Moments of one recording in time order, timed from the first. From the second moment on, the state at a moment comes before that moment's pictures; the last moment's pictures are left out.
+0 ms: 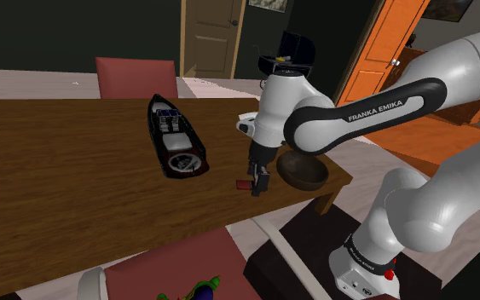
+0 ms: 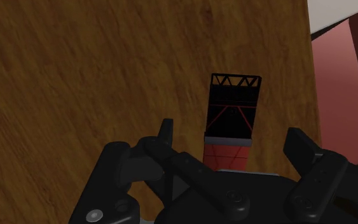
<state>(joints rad) 0.37 -0.40 0.14 -2.61 0.09 2.23 -0.46</state>
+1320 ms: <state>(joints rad) 0.37 -0.45 0.13 -2.55 0.09 2.12 -0.46</state>
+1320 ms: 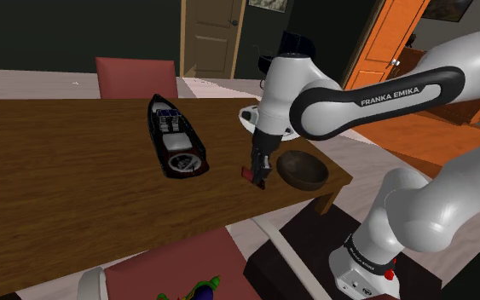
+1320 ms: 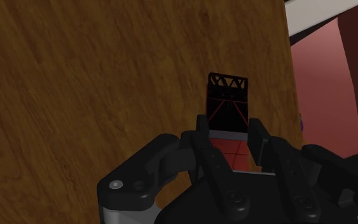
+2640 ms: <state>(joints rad) 0.34 -0.63 0.06 -2.47 0.05 1.85 -0.53</state>
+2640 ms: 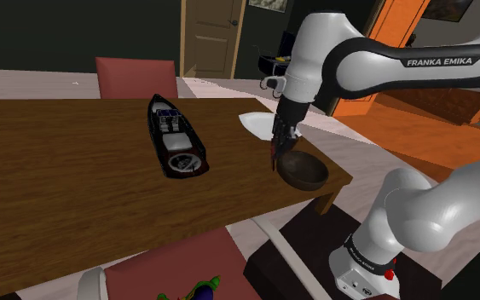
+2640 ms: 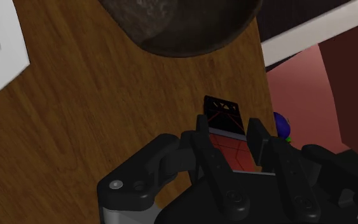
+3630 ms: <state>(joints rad) 0.23 -0.89 -0.15 -2.68 -0.10 1.78 -0.75</state>
